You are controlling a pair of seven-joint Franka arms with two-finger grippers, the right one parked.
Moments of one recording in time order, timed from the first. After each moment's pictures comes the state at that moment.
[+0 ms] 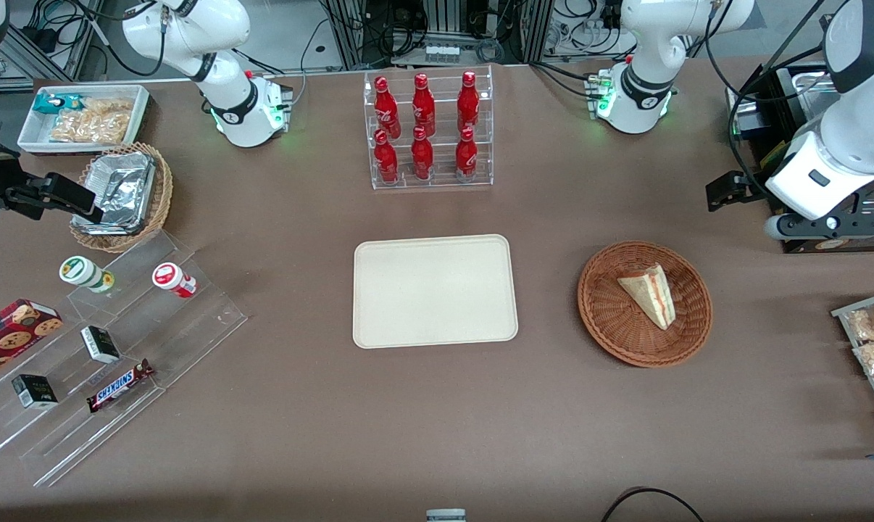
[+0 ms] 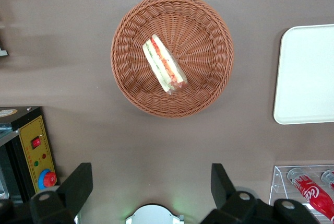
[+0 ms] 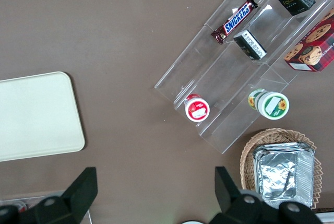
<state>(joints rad) -0.05 0.00 -0.06 -1.65 0.00 1.49 -0.10</state>
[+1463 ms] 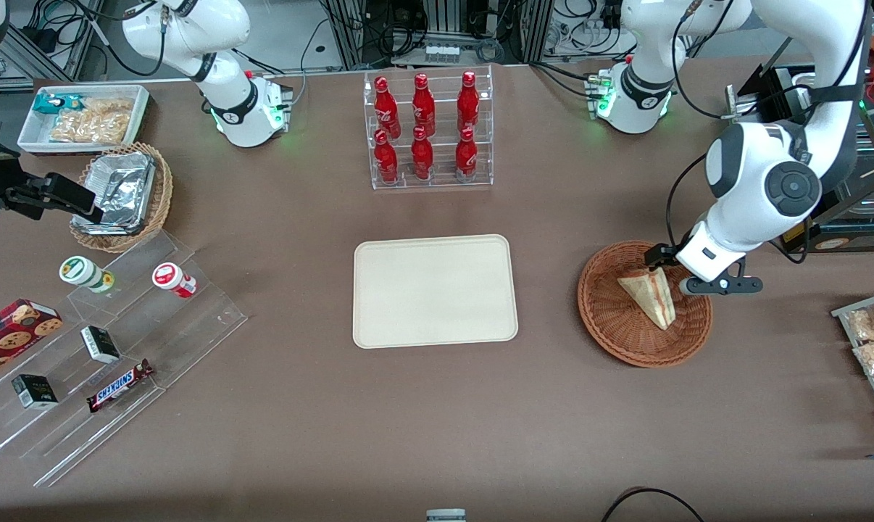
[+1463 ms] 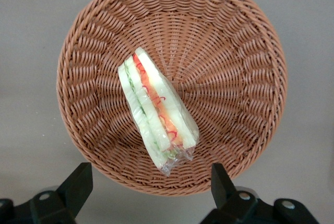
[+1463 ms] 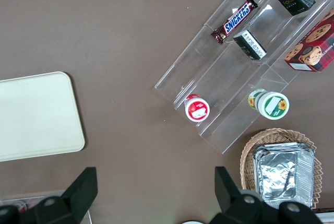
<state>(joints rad) -0.05 0.08 -0.06 -2.22 0.00 2.24 -0.13</state>
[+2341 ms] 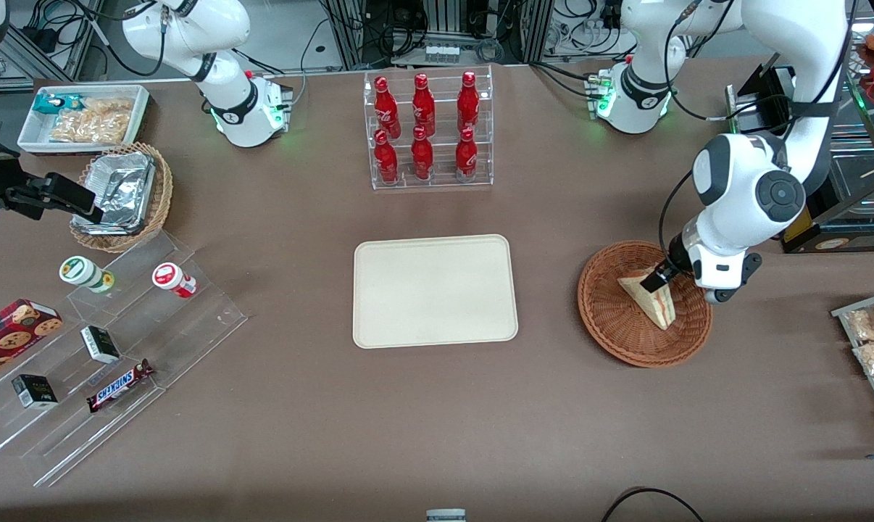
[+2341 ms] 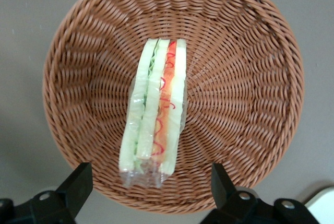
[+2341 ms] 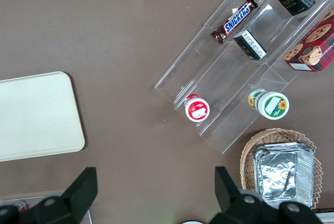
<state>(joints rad) -0.06 0.14 -0.07 -2.25 -0.11 2.35 -0.83</state>
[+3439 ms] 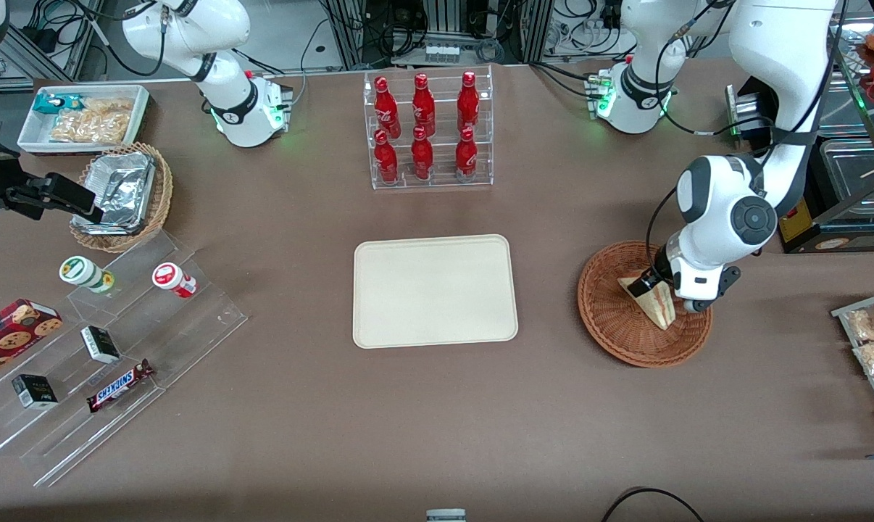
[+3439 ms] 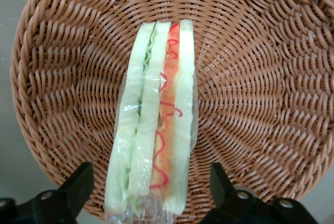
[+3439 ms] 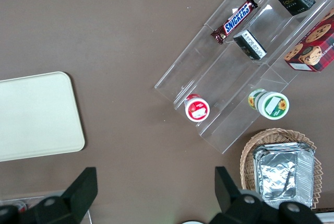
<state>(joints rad) -0.07 0.24 -0.06 -2.25 -0.09 2.39 -0.73</state>
